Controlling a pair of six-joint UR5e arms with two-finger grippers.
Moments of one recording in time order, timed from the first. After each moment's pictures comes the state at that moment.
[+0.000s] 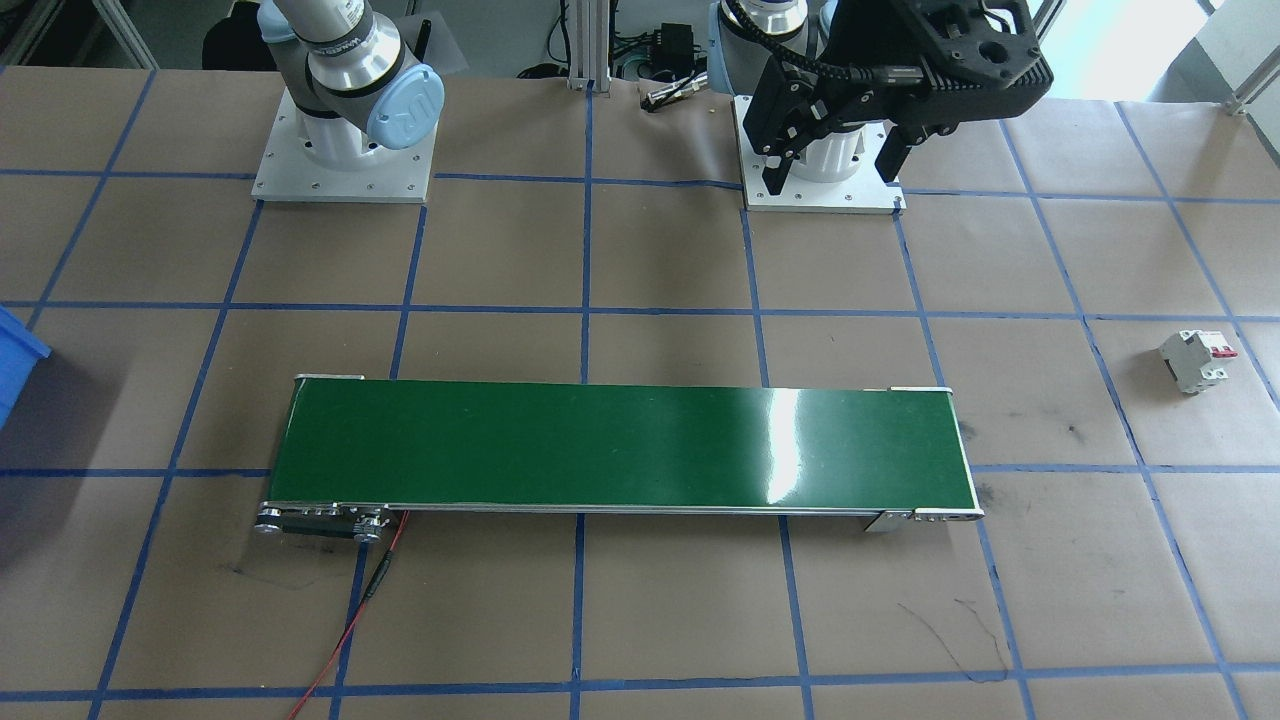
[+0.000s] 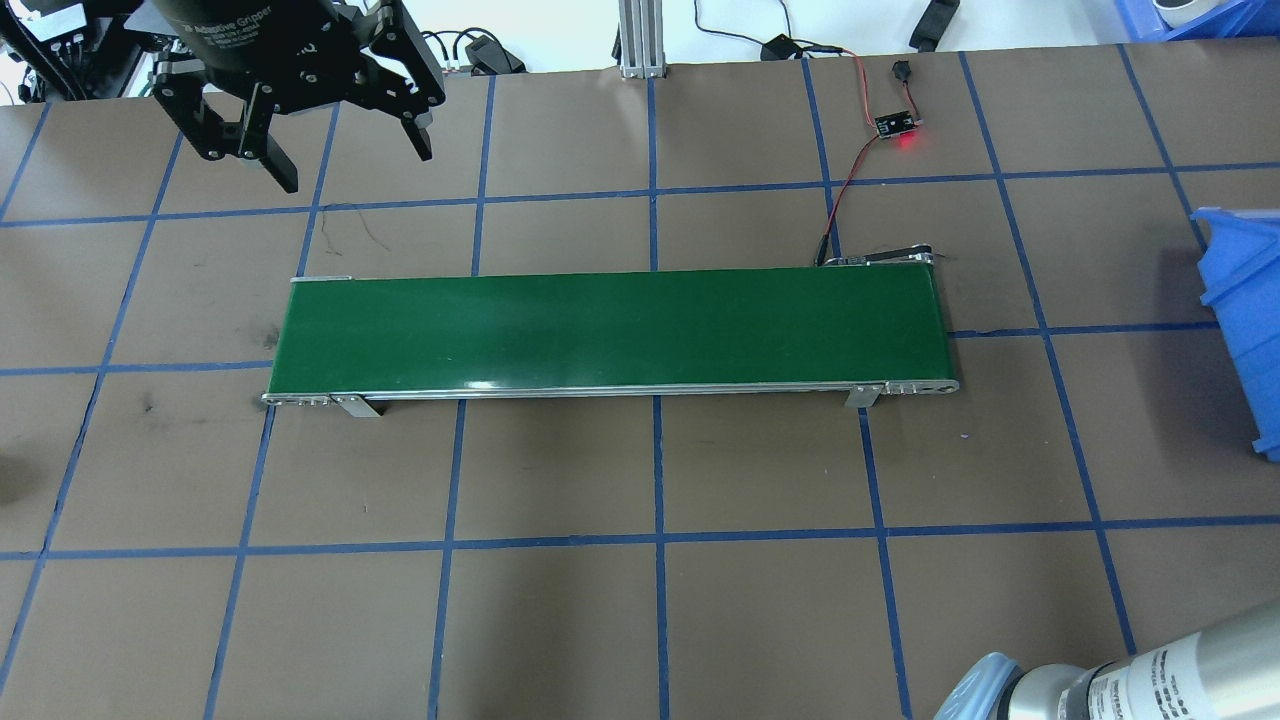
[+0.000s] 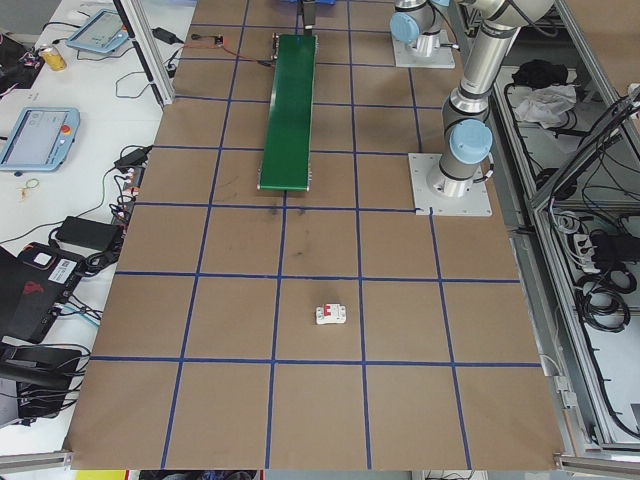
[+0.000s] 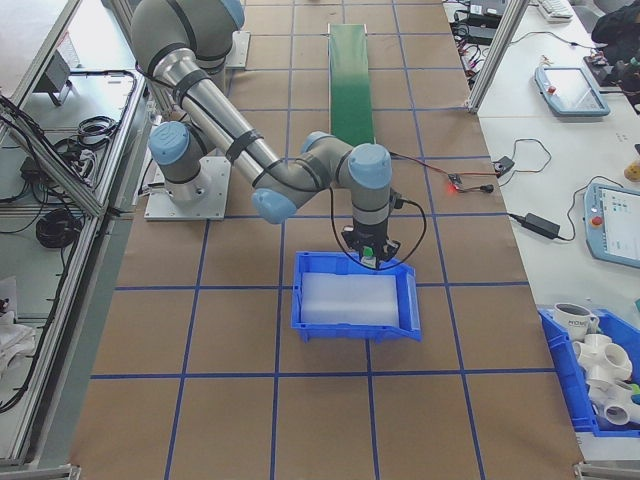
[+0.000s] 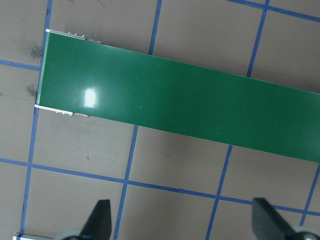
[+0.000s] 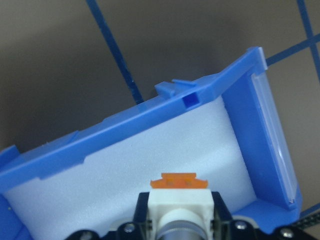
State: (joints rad) left arm -1.67 -1.62 -1.26 -1.81 1.54 -0.31; right arm 0.76 -1.23 1.64 -2.16 -1.56 -1.95
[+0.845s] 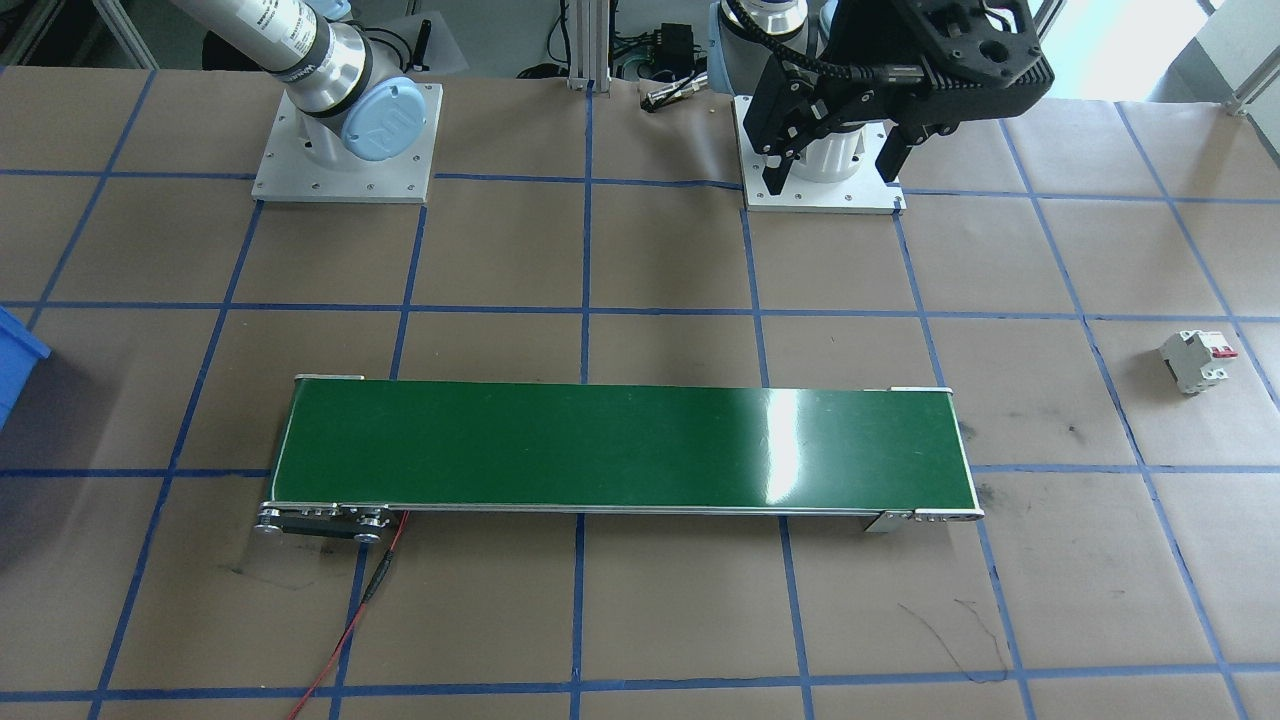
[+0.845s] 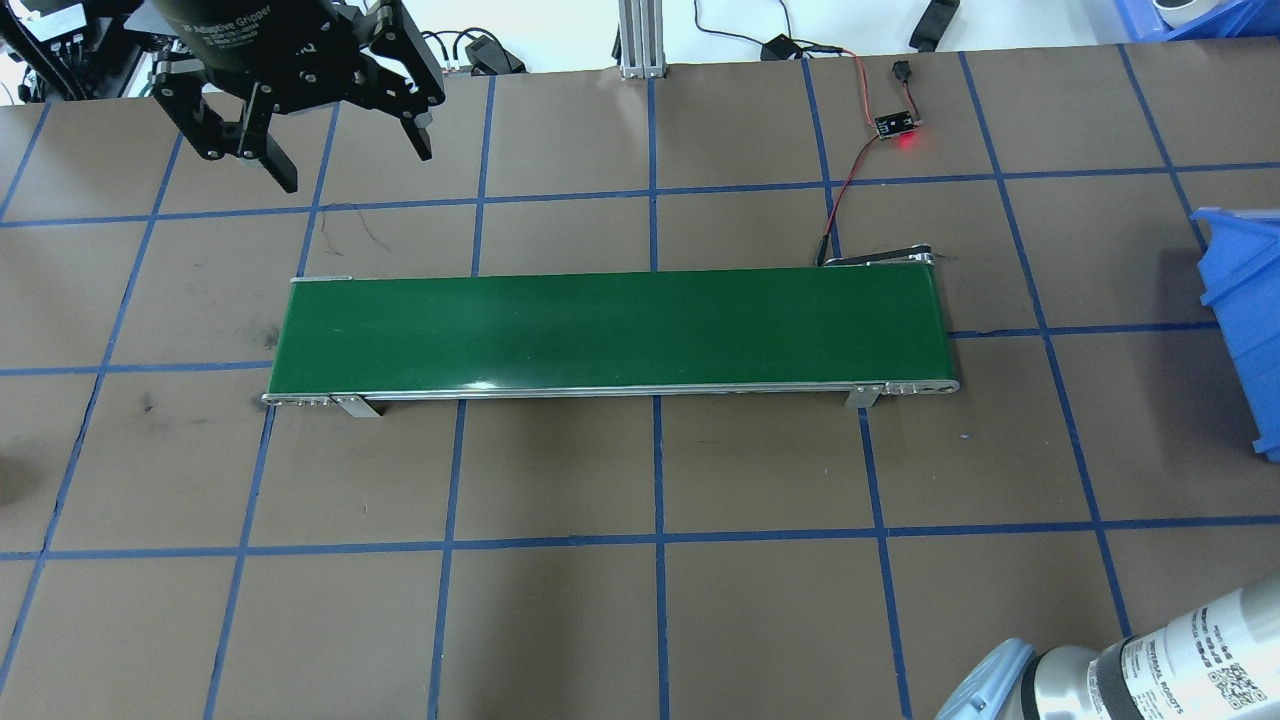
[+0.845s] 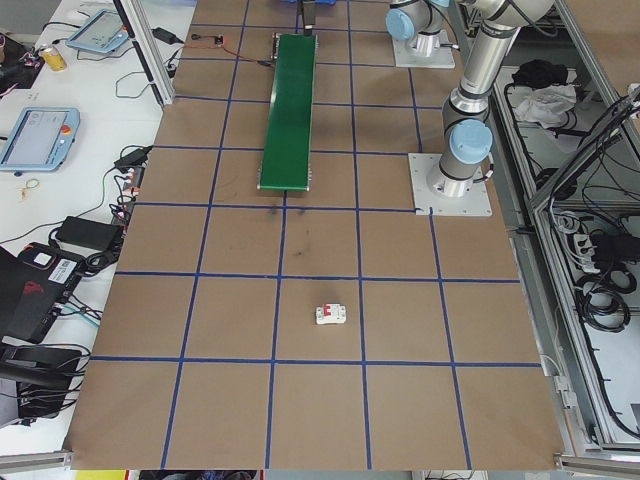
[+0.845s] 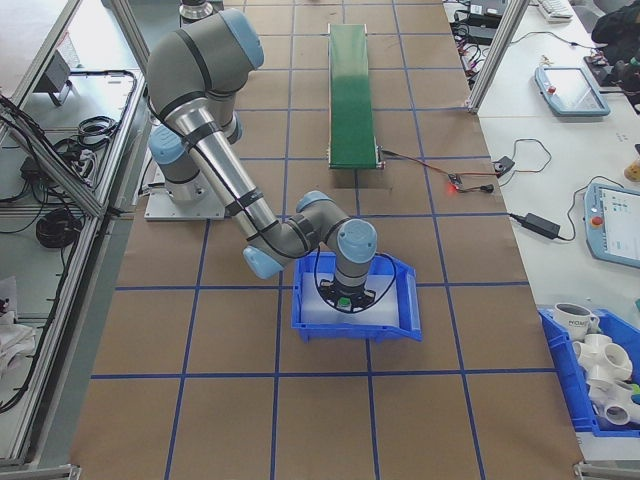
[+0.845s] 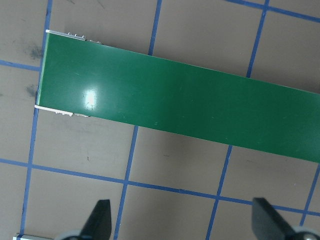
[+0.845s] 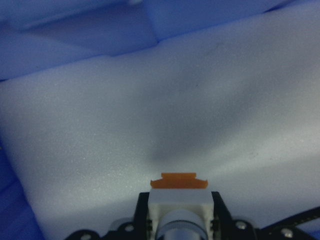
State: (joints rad) left arm -1.67 -1.62 -1.26 -1.81 1.54 -0.31; right arm 0.67 -1.09 1.65 -2.21 -1.63 -2.20
